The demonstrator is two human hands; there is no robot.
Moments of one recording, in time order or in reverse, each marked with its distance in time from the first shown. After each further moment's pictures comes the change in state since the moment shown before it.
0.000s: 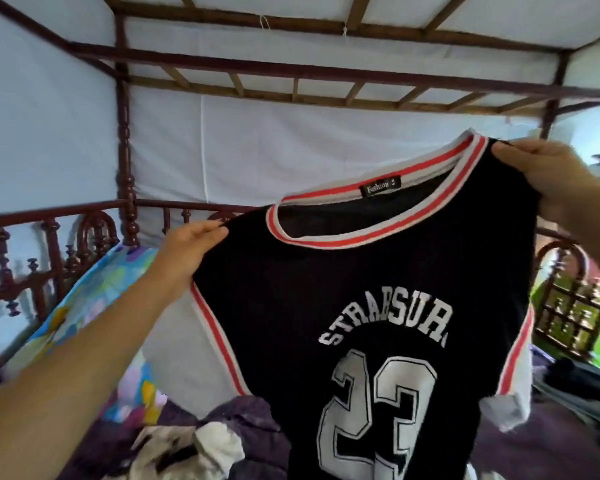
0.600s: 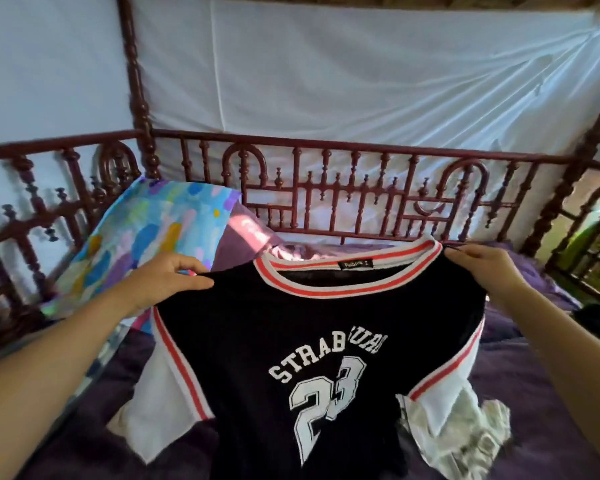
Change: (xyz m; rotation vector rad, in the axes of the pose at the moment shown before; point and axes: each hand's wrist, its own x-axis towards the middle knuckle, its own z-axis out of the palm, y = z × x) left_hand -0.069 -0.073 -0.071 0.588 -0.385 -0.318; right_hand -0.073 0.207 0.021 -0.176 -0.075 0.422
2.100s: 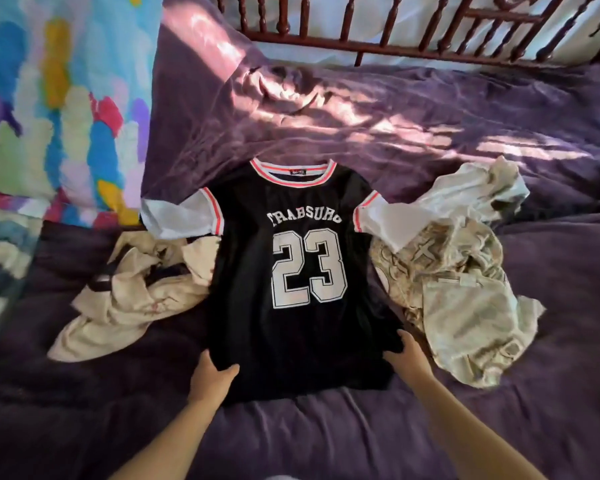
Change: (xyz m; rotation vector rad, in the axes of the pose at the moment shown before) left_hand -0.022 -0.264 0.279 -0.057 -0.061 -1.126; right_hand -0.066 0.365 0.139 -0.621 -0.352 0.875
